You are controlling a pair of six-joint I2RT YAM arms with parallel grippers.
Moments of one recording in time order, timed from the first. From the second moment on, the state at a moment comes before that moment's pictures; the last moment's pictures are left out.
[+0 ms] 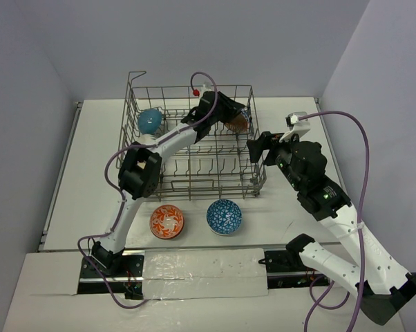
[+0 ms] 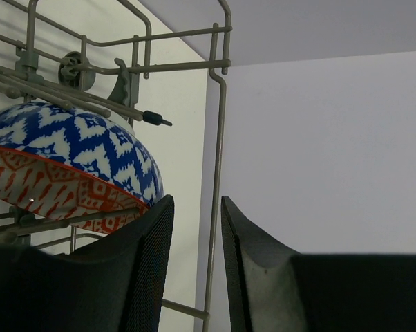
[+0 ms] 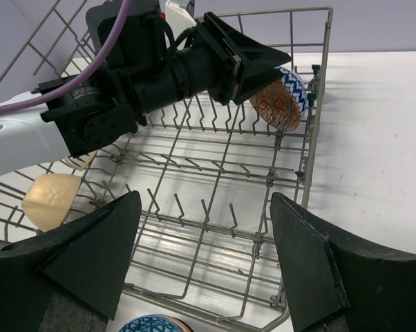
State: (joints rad) left arm -0.65 2.39 2.04 0.08 0.03 -1.30; right arm 0.53 0.79 0.94 -0.31 0.21 0.31
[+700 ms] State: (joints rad) left arm -0.65 2.27 1.92 0.09 -0.03 -1.27; right arm 0.53 0.79 0.93 -0.31 0.20 0.31
